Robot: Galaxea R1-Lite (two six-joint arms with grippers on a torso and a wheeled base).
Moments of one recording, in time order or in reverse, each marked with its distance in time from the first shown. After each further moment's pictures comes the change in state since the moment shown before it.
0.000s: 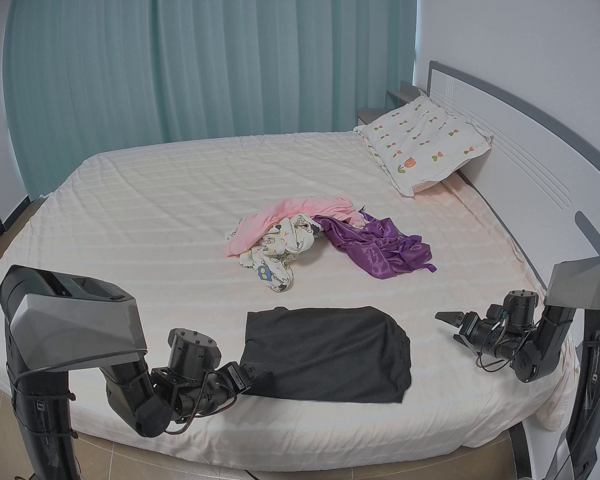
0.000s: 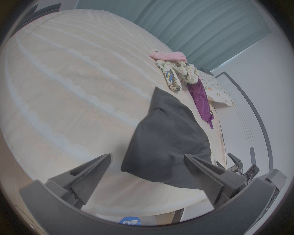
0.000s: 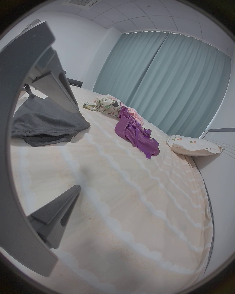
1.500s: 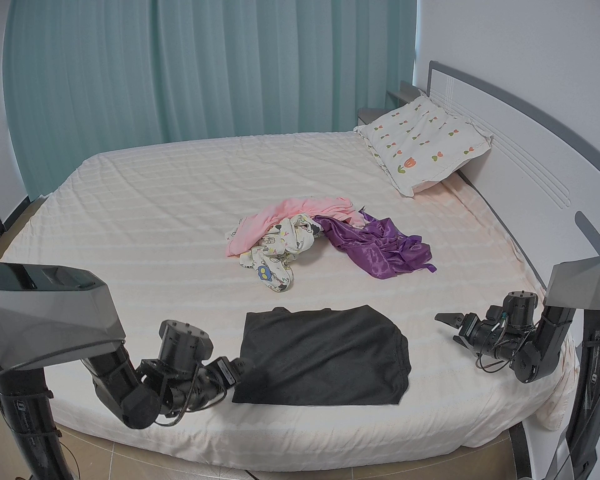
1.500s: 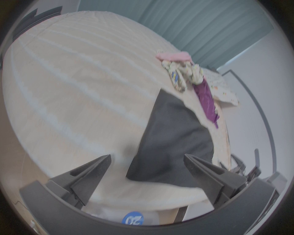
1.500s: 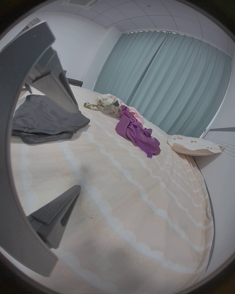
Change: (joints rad) left arm 0.010 -0.100 -0.002 0.156 0.041 -0.006; right arm 0.000 0.005 0.001 0.002 0.000 -0.003
